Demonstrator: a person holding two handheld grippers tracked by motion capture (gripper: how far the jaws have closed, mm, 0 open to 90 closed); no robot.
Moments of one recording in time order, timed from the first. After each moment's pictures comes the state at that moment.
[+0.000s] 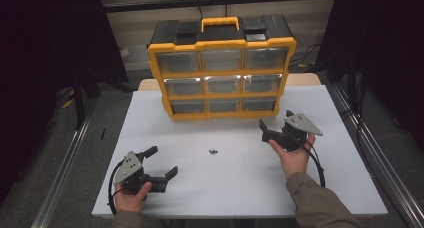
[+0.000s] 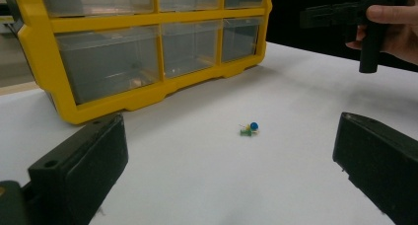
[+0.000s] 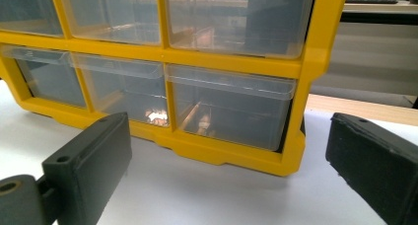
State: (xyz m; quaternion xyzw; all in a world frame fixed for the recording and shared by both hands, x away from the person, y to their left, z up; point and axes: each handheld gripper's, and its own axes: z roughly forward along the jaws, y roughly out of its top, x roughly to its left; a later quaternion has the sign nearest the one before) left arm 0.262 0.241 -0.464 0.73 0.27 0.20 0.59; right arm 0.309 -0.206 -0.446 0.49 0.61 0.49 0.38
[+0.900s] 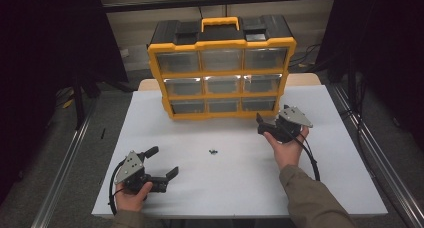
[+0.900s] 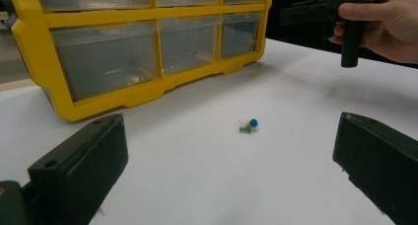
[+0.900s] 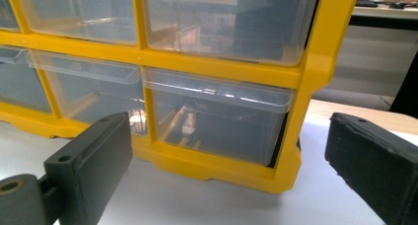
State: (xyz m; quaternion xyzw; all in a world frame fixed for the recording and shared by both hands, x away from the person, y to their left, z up) left arm 0.263 0.238 -0.466 0.73 0.28 0.19 0.60; right arm 0.335 -0.198 -0.449 0.49 0.61 0.47 0.40
